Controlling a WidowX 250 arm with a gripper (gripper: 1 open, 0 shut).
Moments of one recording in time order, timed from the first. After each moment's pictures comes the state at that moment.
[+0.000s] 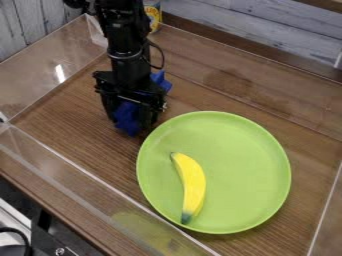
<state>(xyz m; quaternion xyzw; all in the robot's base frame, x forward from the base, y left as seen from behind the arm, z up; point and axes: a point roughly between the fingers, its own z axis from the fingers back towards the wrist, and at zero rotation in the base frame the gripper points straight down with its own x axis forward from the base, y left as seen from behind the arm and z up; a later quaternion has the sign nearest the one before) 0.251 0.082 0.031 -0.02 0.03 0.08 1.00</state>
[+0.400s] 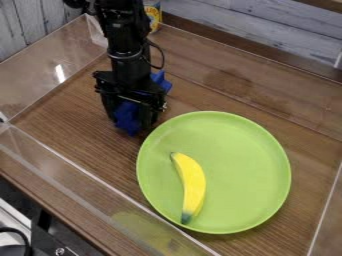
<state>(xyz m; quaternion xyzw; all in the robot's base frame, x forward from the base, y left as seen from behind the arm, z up) 0.251 0.082 0.031 -0.02 0.03 0.08 1.00</state>
